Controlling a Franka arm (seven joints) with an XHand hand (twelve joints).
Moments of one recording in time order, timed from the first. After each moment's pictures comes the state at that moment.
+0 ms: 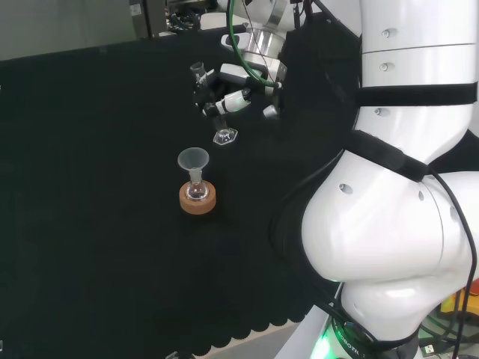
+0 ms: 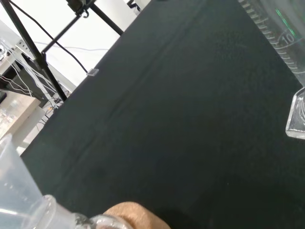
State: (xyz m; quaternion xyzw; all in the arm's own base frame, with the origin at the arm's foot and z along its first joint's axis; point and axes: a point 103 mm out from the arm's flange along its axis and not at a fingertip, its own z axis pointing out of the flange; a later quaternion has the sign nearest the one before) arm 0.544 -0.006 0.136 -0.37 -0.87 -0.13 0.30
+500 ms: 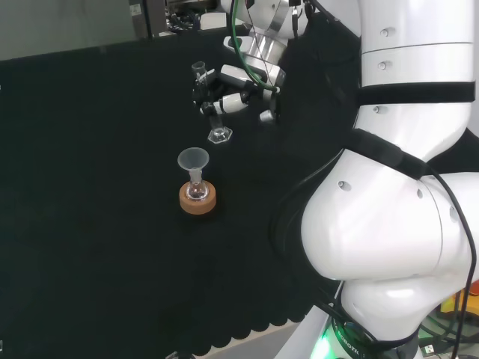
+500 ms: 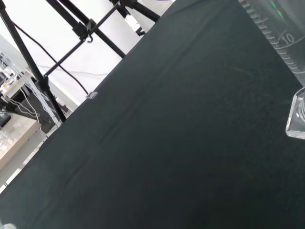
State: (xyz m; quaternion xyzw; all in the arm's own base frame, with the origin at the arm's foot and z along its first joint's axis) arm 0.558 -0.006 0.120 -0.38 -0.86 -0.18 0.29
